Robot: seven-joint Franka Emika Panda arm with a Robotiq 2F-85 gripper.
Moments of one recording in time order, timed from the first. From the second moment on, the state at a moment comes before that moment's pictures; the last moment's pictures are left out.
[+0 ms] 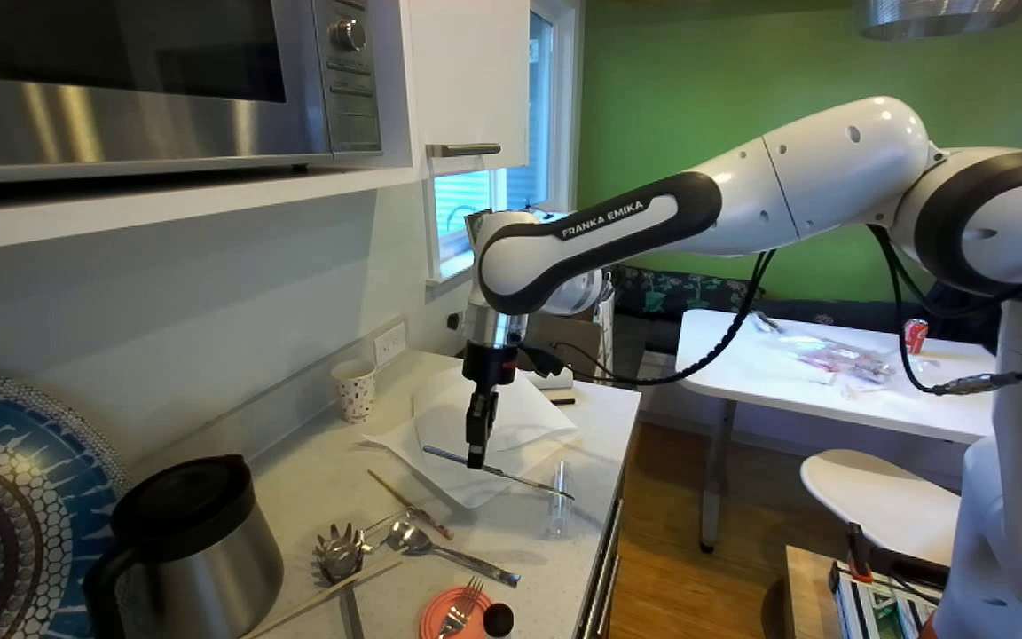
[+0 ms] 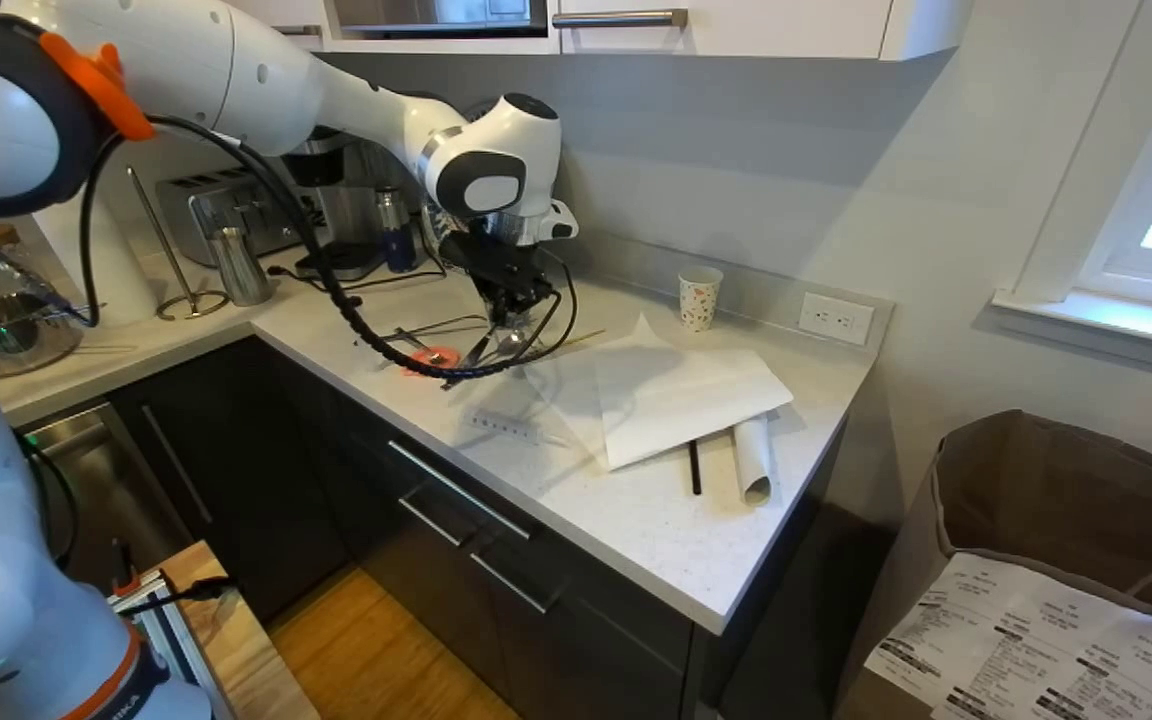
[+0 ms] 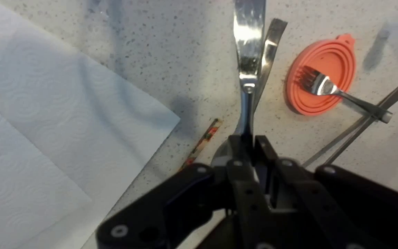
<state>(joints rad) -0.06 0.18 0.05 -1.85 0.35 2.02 -0.51</state>
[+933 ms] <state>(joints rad) -0.05 0.43 0.06 -1.63 0.40 1.90 -0.18</state>
